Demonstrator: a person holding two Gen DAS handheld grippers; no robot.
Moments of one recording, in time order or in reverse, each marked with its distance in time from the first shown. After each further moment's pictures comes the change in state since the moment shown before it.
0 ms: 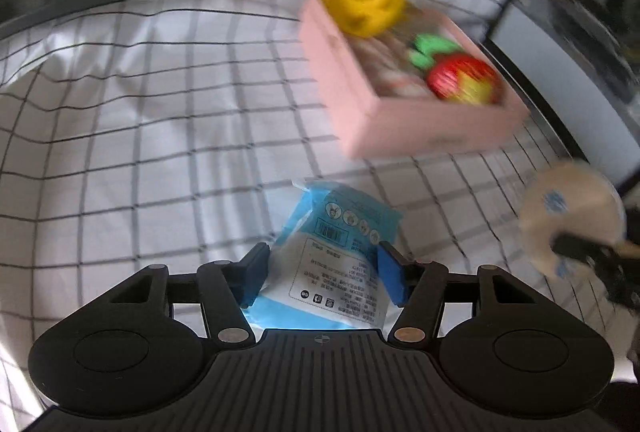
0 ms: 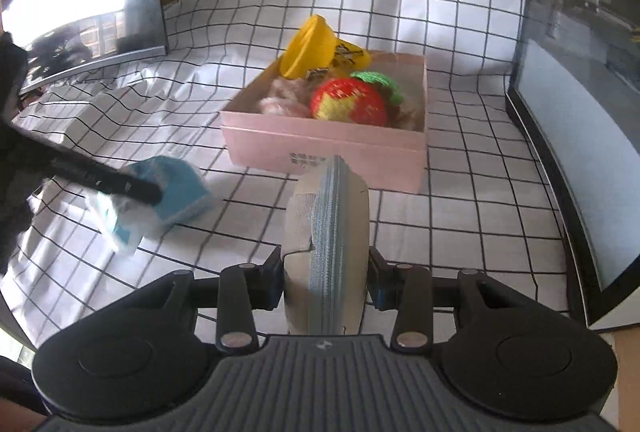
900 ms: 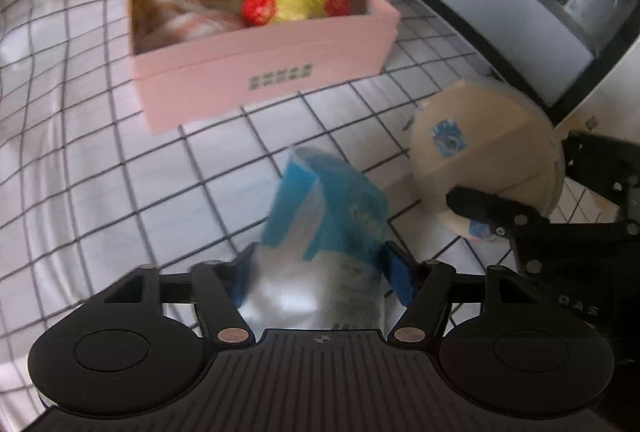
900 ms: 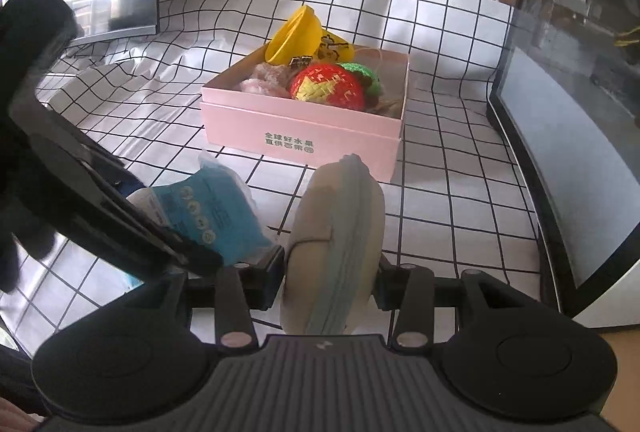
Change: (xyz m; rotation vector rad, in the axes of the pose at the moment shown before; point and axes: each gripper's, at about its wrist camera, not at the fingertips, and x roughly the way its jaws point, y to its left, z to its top) left arm 0.045 -0.106 -0.006 0.210 0.142 -0.118; right arm 0.001 -0.004 -0.017 -0.080 -0.021 -0.070
